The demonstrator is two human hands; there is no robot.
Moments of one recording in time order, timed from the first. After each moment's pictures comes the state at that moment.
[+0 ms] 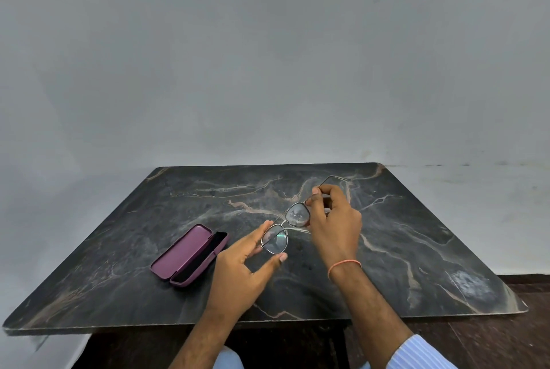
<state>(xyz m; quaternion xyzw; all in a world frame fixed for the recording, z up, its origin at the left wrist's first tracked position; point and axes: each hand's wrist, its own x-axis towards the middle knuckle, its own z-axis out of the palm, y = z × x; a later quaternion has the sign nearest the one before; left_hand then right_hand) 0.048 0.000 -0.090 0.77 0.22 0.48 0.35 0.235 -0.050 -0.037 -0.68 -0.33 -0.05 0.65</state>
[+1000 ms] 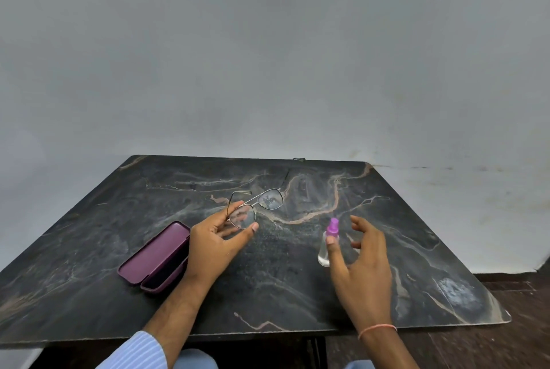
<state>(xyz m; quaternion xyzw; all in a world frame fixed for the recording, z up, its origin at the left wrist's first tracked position) 0.080 0.080 -0.108 0.68 0.22 0.53 0.46 0.261 -0.128 -0.092 -0.76 -0.35 -0.13 0.53</state>
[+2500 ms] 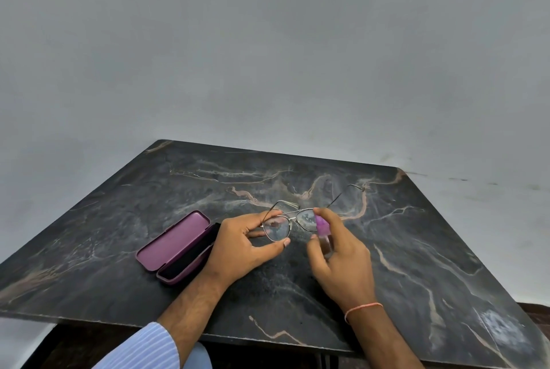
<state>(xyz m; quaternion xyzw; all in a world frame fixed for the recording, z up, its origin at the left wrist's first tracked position) 0.083 0.080 -0.110 0.75 0.18 0.49 0.40 0.250 -0.062 -0.086 -0.72 -0.52 -0.10 0.45</state>
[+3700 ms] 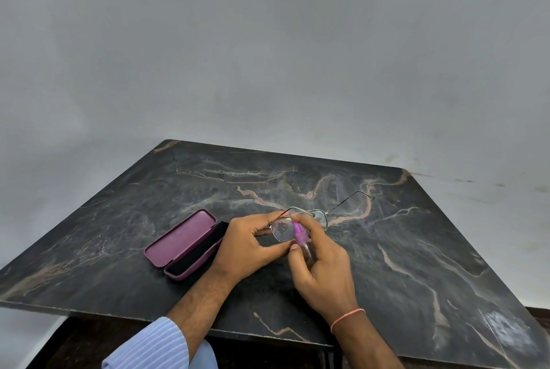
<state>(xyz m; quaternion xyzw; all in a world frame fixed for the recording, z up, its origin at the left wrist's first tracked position) 0.083 0.080 -0.108 0.79 0.15 0.48 0.35 0.222 -0.053 -0.100 -0.64 -0.57 -0.02 0.51</state>
